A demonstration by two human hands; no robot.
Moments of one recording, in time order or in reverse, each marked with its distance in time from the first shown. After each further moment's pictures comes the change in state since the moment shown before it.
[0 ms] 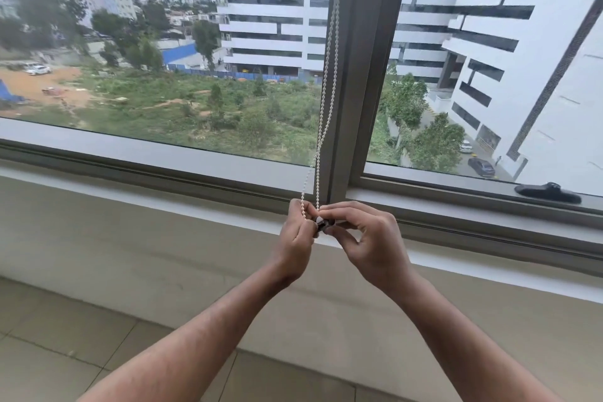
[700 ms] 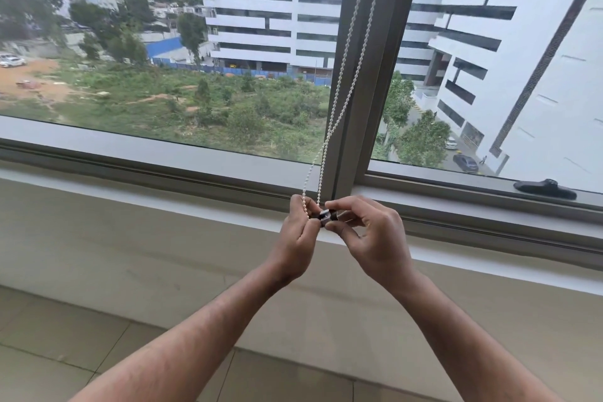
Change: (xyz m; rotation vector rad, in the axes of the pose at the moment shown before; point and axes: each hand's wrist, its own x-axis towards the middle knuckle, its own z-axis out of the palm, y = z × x) left_hand 0.003 -0.001 -0.029 0.144 -0.037 0.092; right_hand 0.009 -0.018 0.021 -0.101 0.036 0.086
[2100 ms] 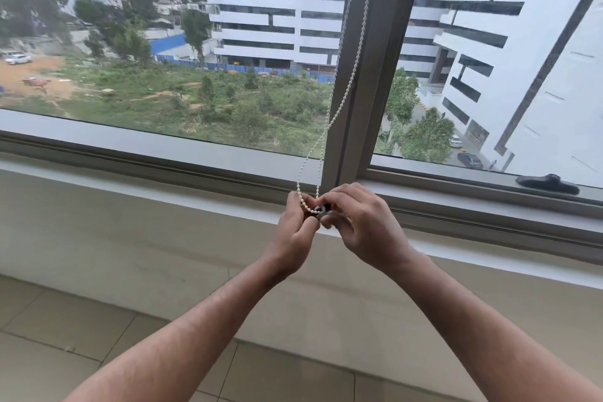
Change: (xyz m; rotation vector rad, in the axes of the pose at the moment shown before) left_hand -0.012 0.003 -0.009 -0.061 -0.031 -0.063; right_hand 0.011 0.006 0.004 -0.244 -0.148 -0.301
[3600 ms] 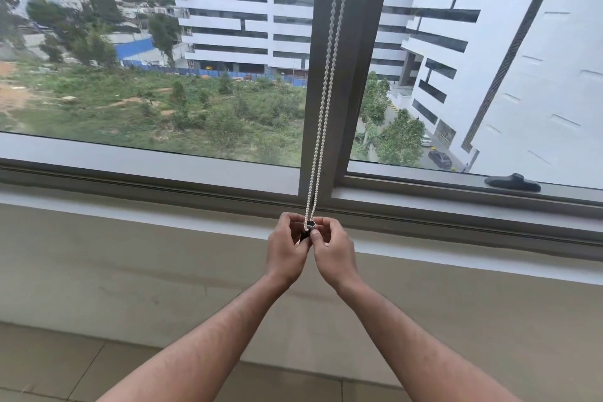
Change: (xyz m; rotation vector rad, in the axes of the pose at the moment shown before) left_hand 0.024 -0.056 0.034 0.193 0.142 -0.138; right_hand -0.032 0.024 0.084 0.502 0.175 0.973
